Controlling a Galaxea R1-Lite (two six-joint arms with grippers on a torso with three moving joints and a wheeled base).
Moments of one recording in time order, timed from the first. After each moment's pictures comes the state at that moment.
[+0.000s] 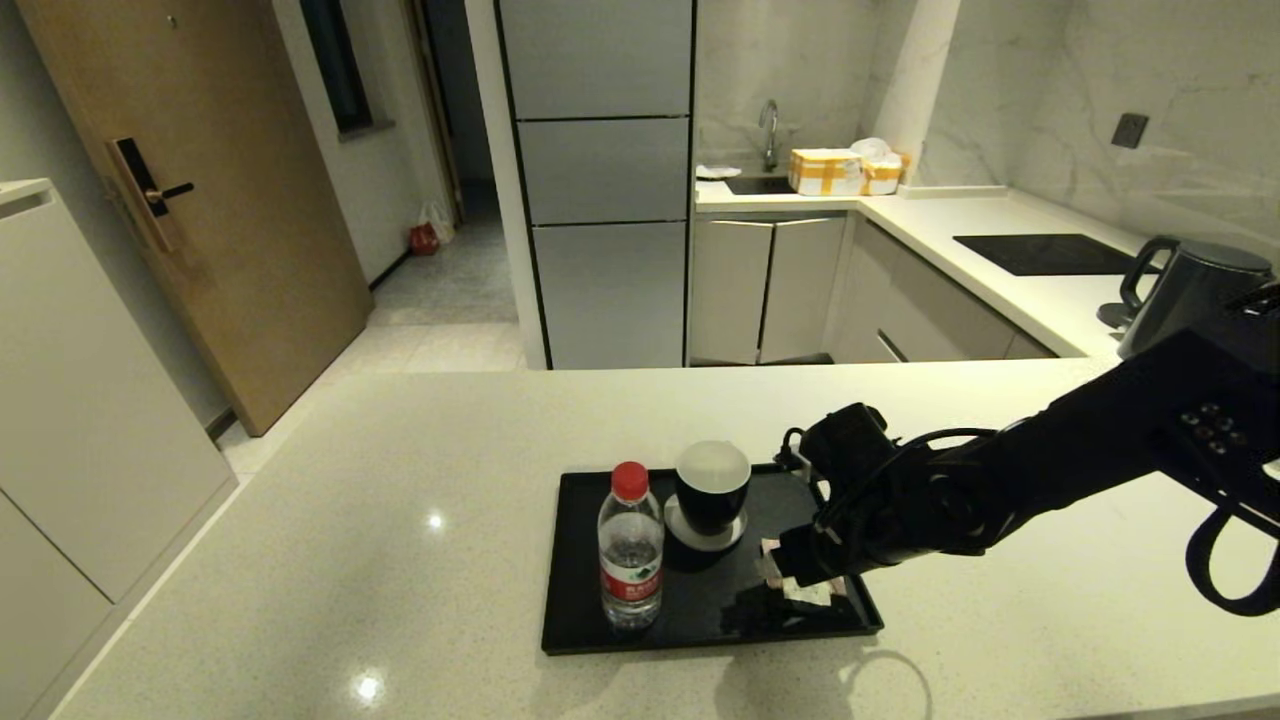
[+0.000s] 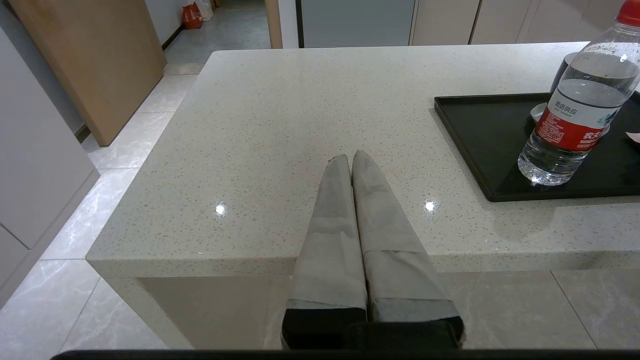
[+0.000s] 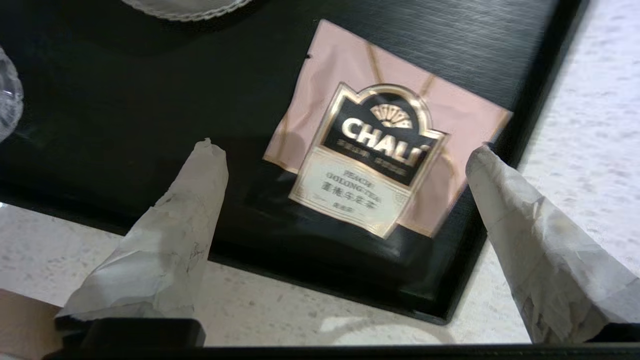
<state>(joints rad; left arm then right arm) 0.00 0.00 0.00 0.00 0.01 0.02 0.47 2.17 -1.11 -0.03 -0.02 0.14</state>
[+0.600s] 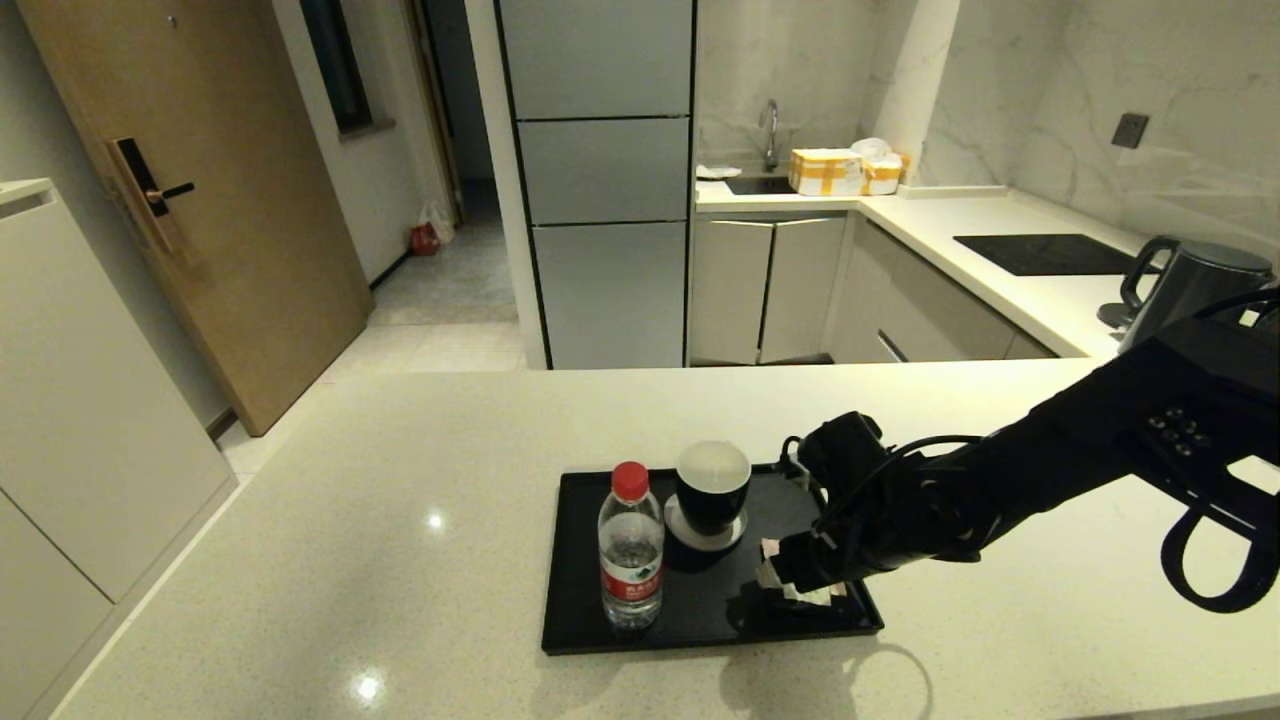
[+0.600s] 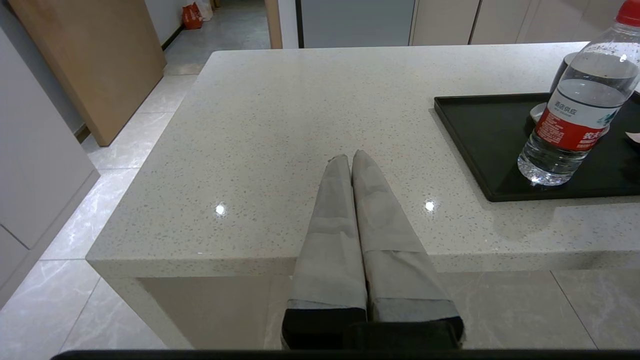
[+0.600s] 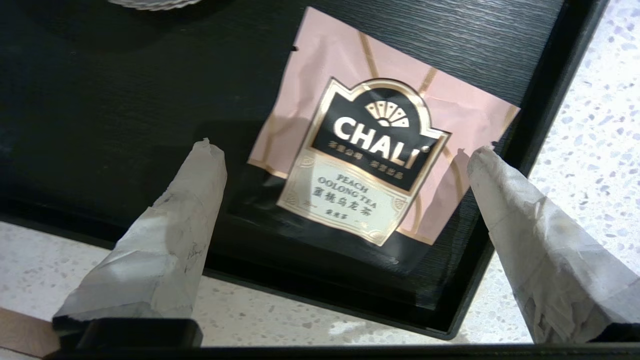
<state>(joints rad) 0.00 0.00 0.00 0.00 0.01 0.02 0.46 2.21 -1.11 -0.03 -0.02 0.14</state>
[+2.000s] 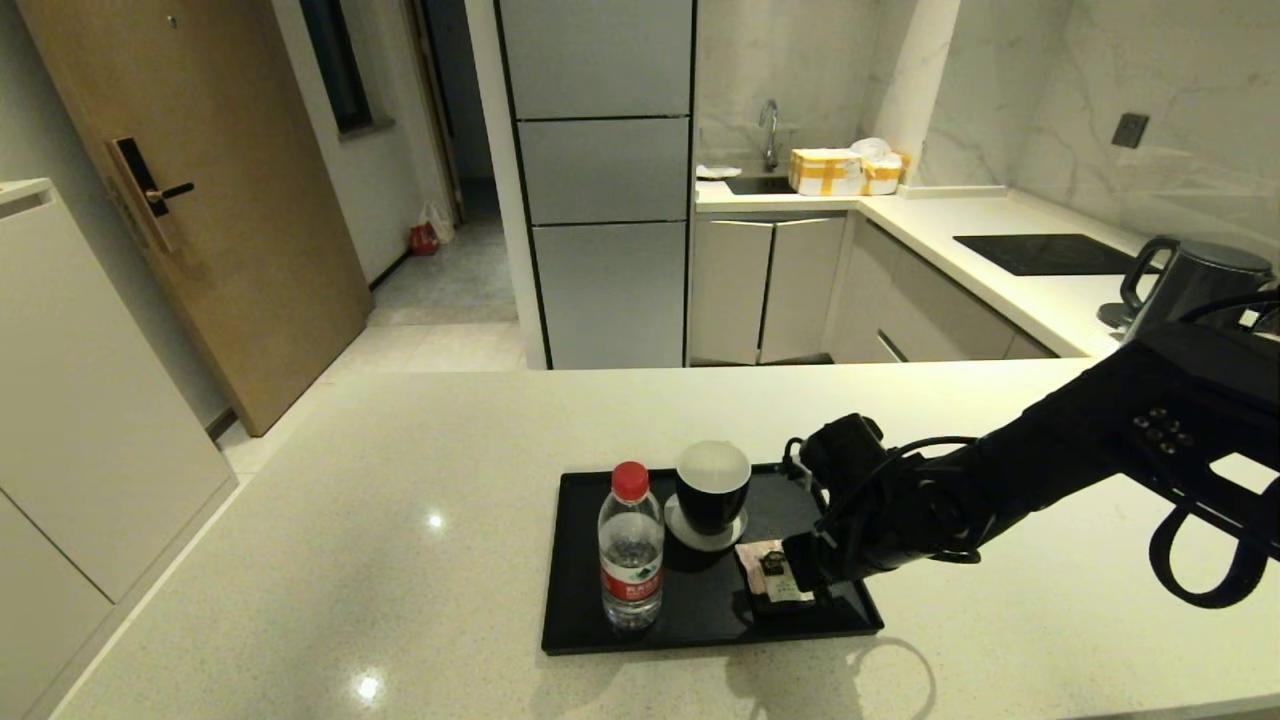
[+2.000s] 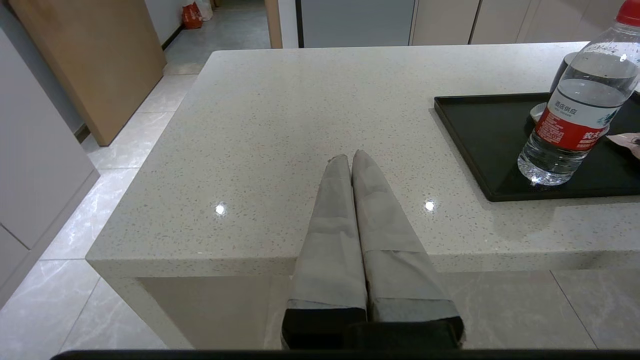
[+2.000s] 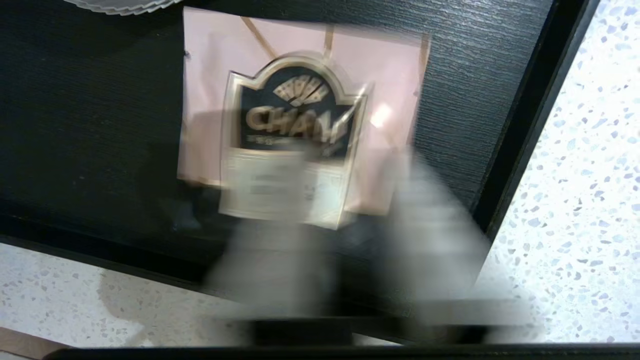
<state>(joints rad) 0.00 0.00 0.00 0.00 0.01 0.02 0.45 2.23 -1.12 -0.03 -0.02 0.14</state>
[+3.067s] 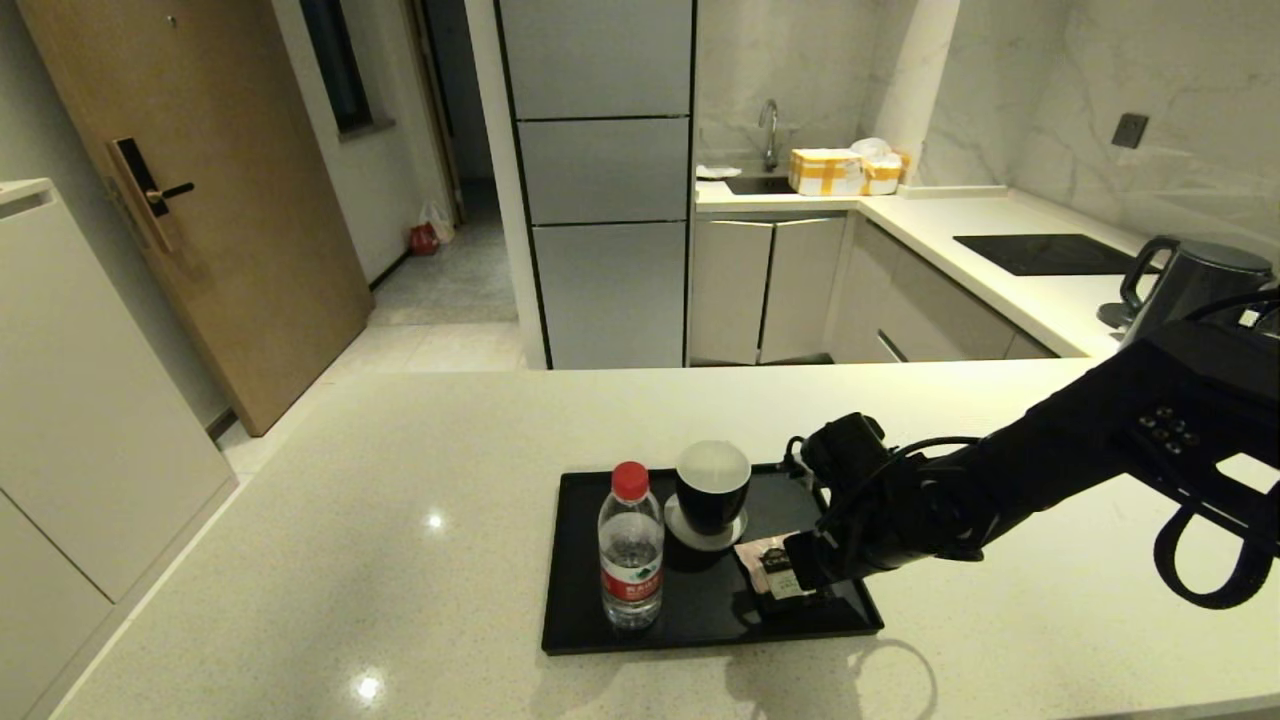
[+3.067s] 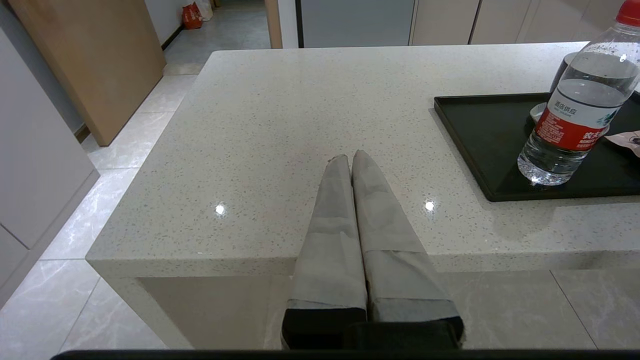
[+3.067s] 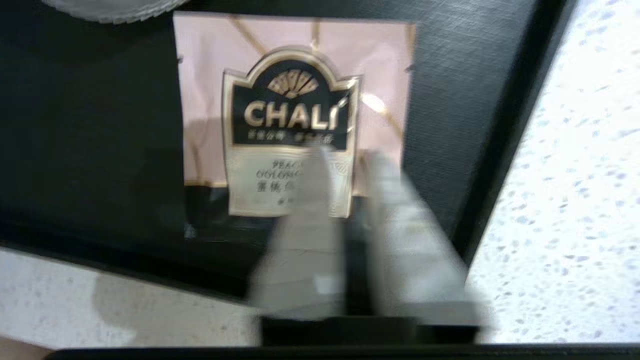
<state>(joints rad) 0.00 0.00 0.00 0.00 0.01 0.02 0.45 2.22 -1.11 -0.04 -0.05 0.14</state>
